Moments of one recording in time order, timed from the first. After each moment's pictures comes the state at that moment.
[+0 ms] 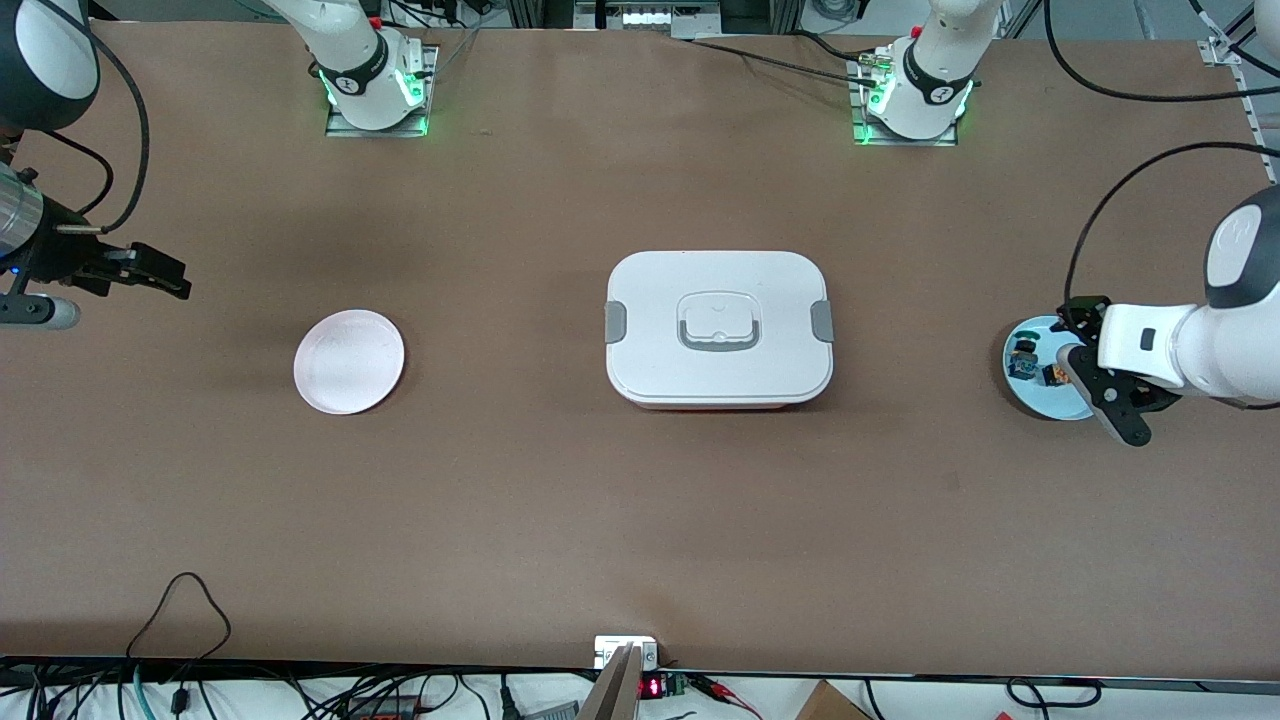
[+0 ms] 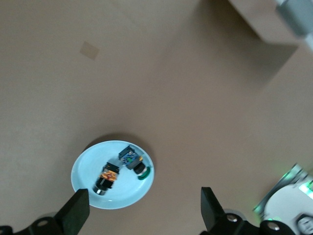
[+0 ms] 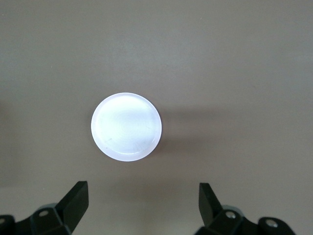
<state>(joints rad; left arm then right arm) 0.69 0.60 -0.95 -1.37 0.45 1.44 0.62 0.04 0.06 -0.09 -1.70 -0.02 1.73 -0.03</state>
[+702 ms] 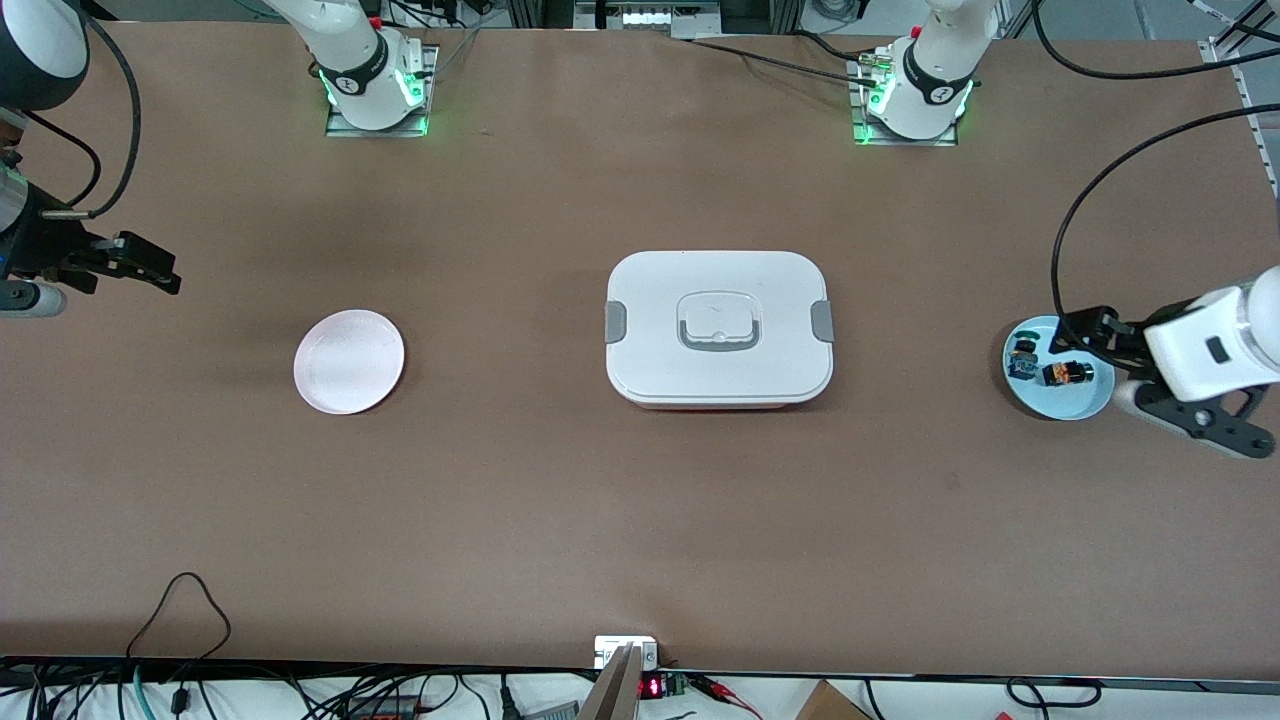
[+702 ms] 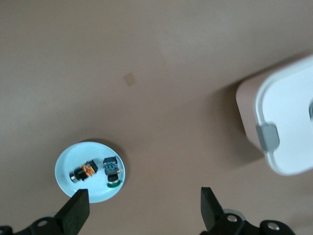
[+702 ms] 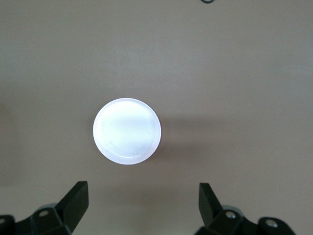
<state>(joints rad) 0.50 0.58 -0.77 -1.10 0.31 1.39 0.09 0.04 0.05 -0.09 -1.67 -0.02 1.72 -0.06</state>
